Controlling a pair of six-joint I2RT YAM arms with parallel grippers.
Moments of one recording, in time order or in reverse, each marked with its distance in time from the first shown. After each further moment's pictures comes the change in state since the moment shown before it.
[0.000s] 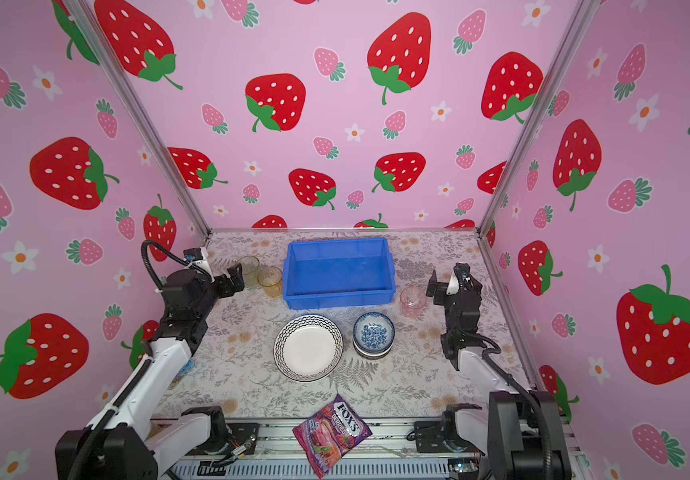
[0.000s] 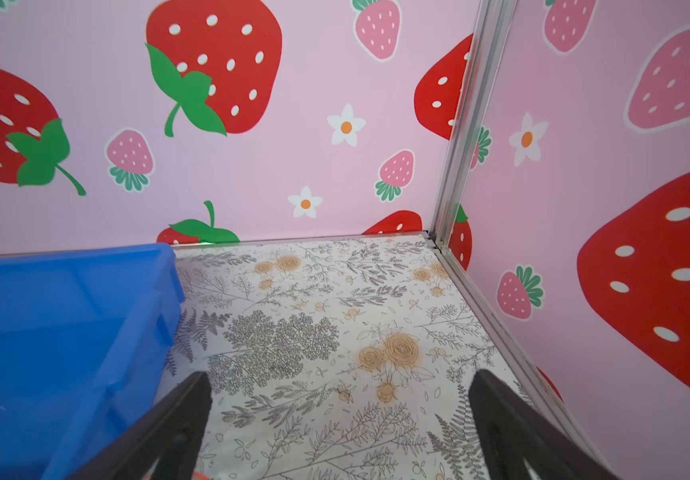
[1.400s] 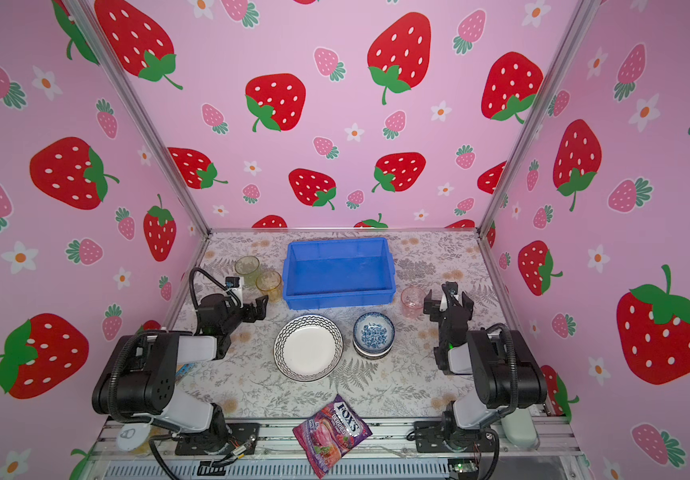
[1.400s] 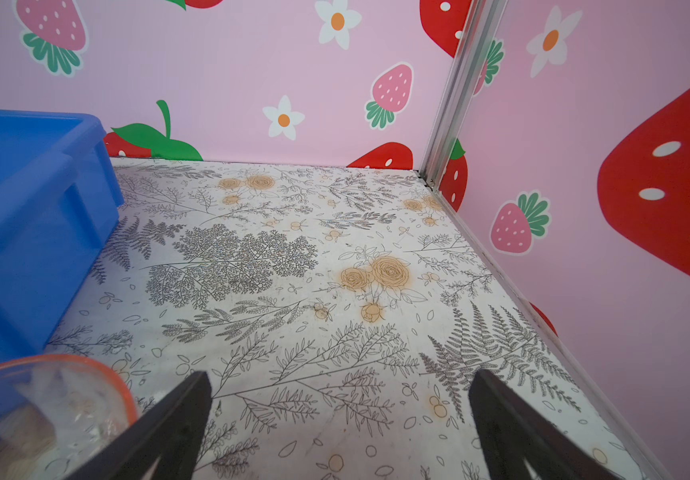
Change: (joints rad) left arm 0.000 0.519 -0.312 0.701 0.225 0.214; right arm 0.000 0.427 -0.206 0.570 0.069 -0.098
